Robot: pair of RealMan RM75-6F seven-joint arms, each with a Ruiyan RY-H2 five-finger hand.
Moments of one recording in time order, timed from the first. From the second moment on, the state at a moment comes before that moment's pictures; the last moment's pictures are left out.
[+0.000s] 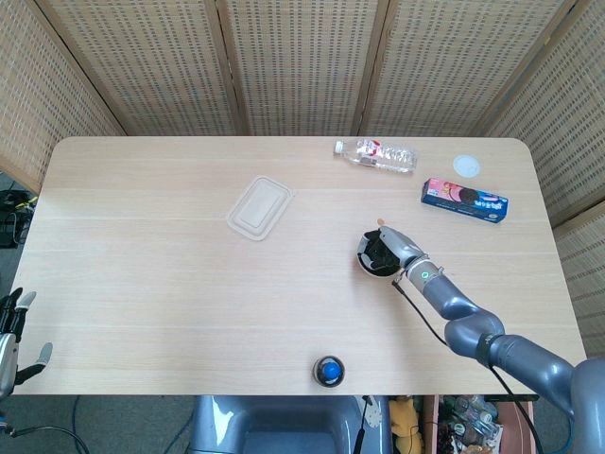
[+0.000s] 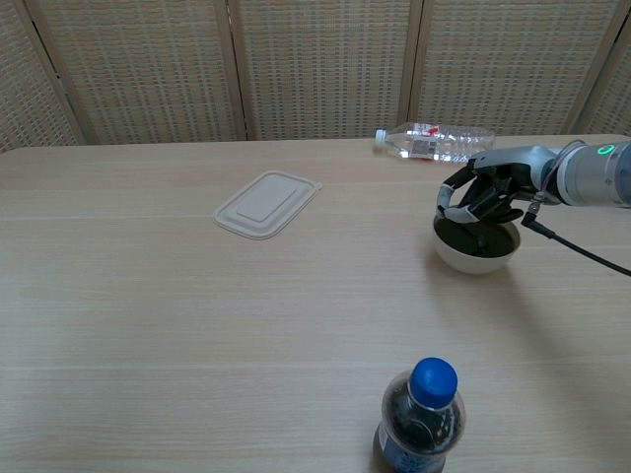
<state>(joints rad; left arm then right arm) 0.03 -1.28 -0.02 -1.43 1.46 1.52 0.00 0.83 -1.54 0.32 -1.08 -1.18 0.37 0.55</state>
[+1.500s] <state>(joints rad) 0.03 -1.25 -0.02 -1.46 1.54 1.60 0.04 0.41 -1.36 0.17 -1.51 -1.23 1.32 -0.04</state>
